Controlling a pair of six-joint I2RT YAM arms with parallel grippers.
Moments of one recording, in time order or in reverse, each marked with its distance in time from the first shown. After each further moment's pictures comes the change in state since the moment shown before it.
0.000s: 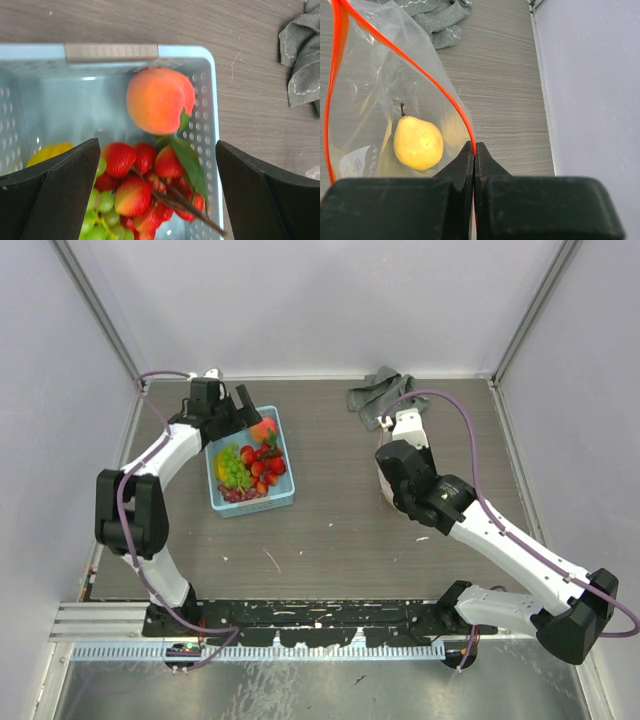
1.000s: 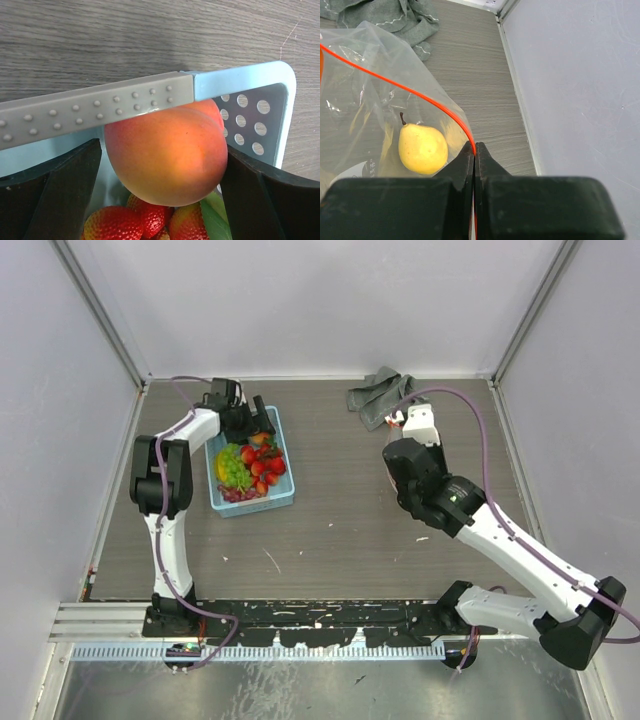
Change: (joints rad) left arm 0.016 0.434 0.328 -0.138 0.172 0.026; right arm -0.004 -0.041 0.019 0.010 0.114 -0.031
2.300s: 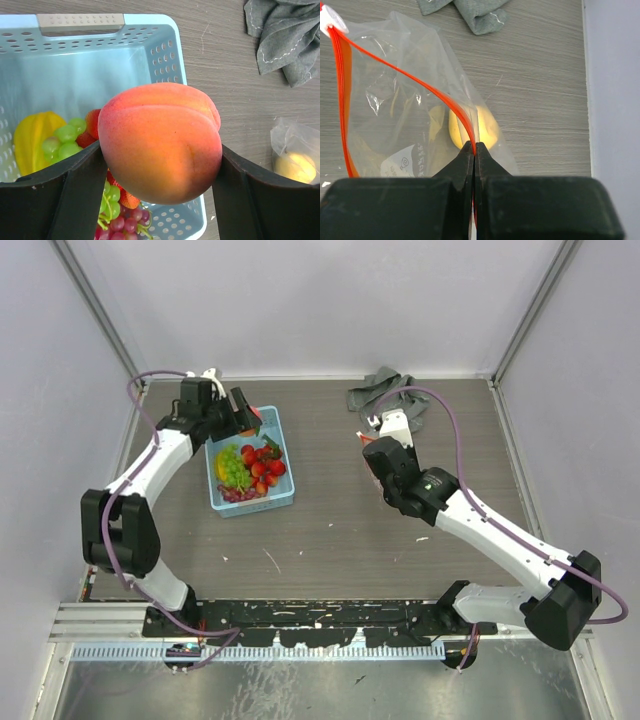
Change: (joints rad) left arm -0.014 -0.505 -0.314 0.047 -0.029 -0.005; right arm -0.001 0.141 0.000 -0.008 -0.246 0.118
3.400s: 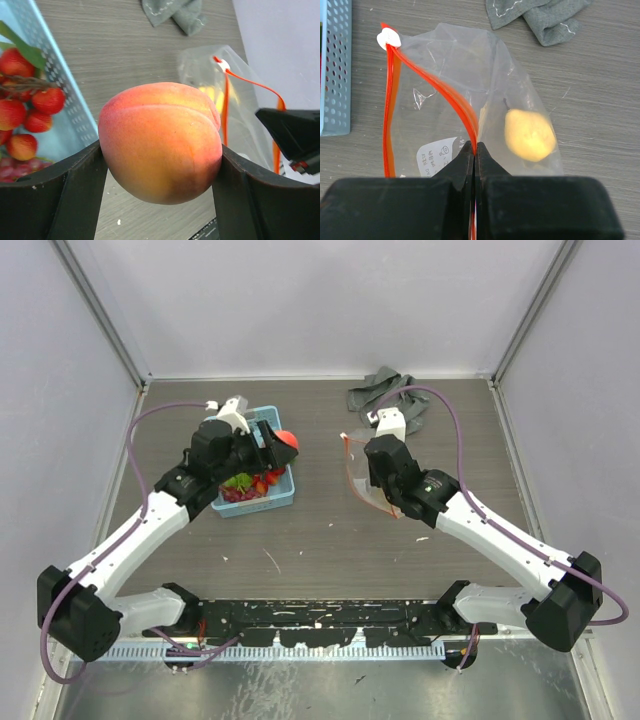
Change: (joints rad) left arm -0.329 -0.480 -0.331 0.114 -0.093 -0.156; right arm 0.000 -0.010 -0.027 0.143 -0.226 0.092
